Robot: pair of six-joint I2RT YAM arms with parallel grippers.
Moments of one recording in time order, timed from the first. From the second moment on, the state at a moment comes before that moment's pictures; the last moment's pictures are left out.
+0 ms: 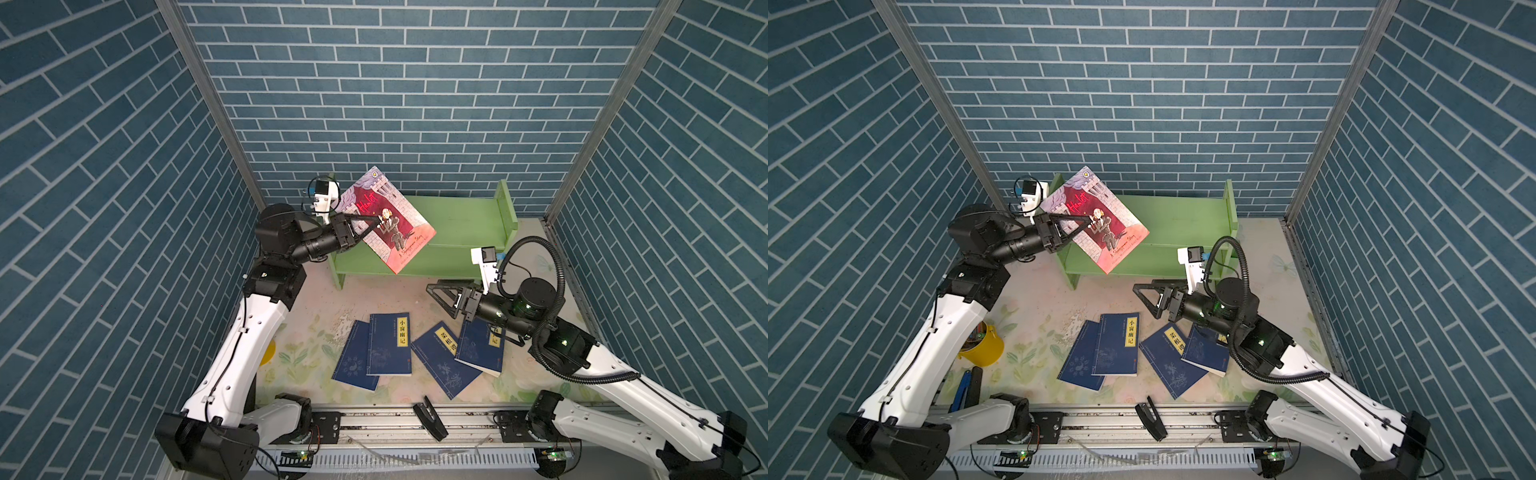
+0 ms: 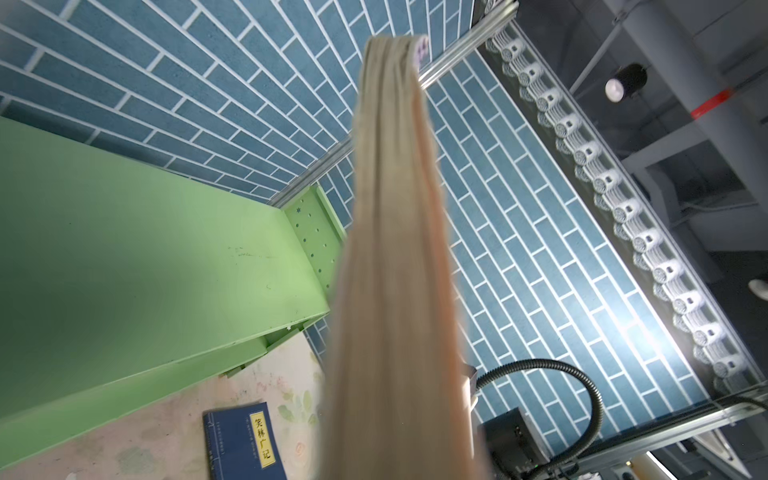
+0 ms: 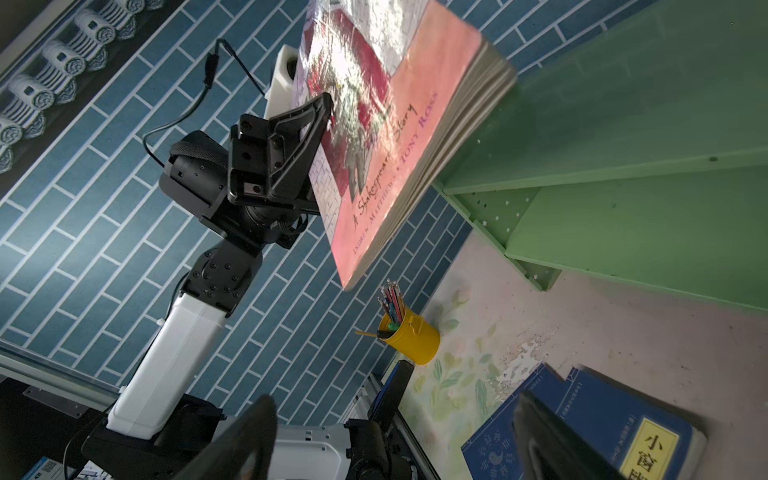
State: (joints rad) left arm -0.21 1.18 1.26 0.00 0.89 -1.04; right arm 0.91 0.91 0.87 0.03 -0.27 0.81
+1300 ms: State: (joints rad) left arm -0.23 1.18 1.04 0.40 0.87 -1.35; right arm 0.90 1.35 0.97 0.62 -0.35 0.95
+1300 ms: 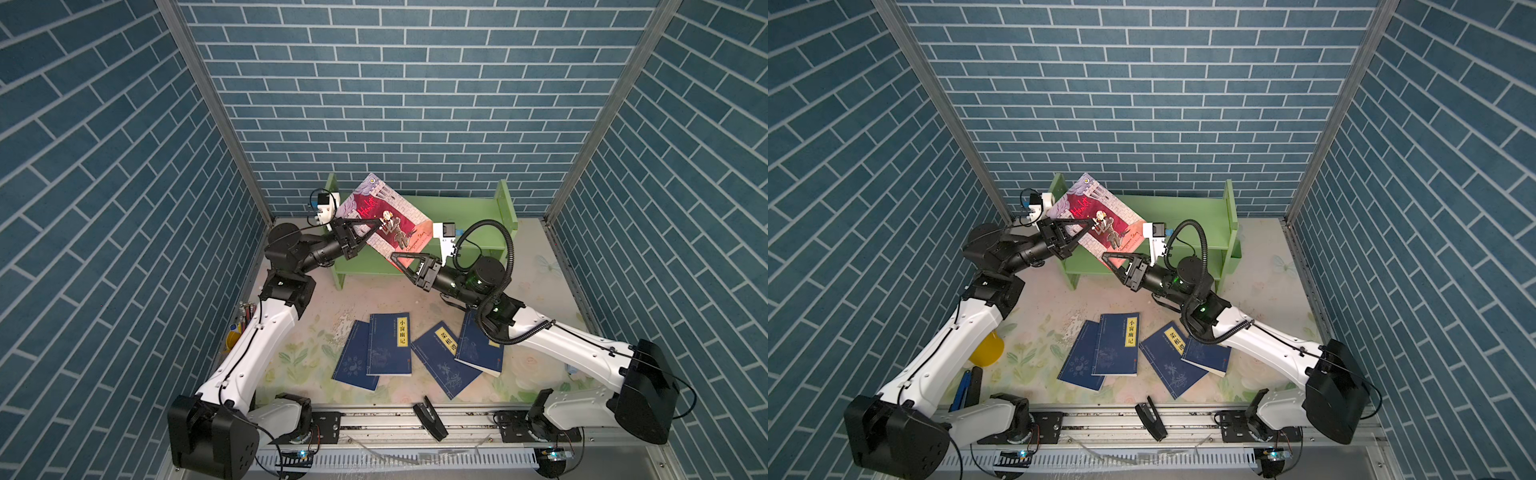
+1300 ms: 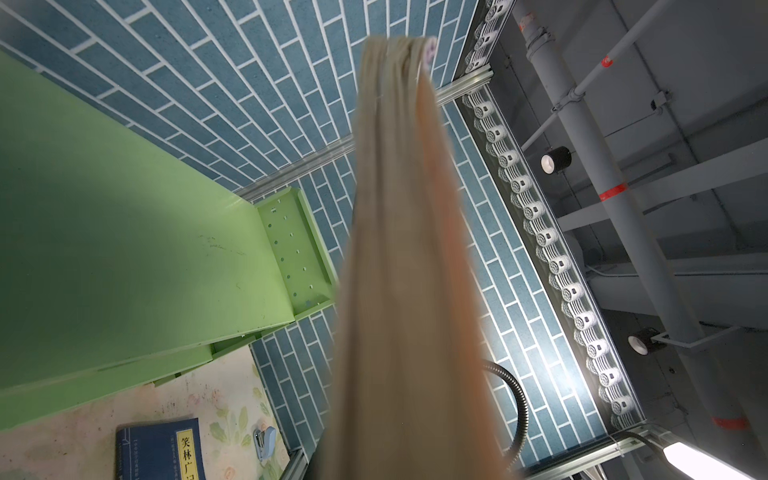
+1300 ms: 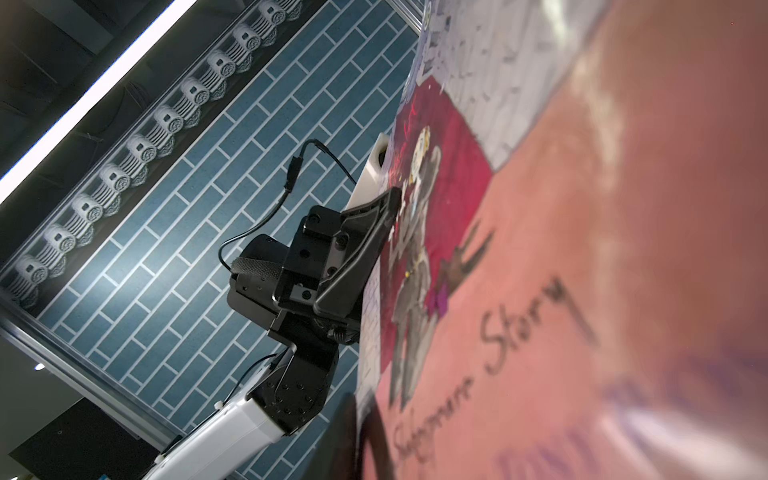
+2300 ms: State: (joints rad) left arm -0.21 1.09 1.15 -0.14 0.93 -0.87; right arm 0.83 1.16 0.97 0.34 -0.47 0.90
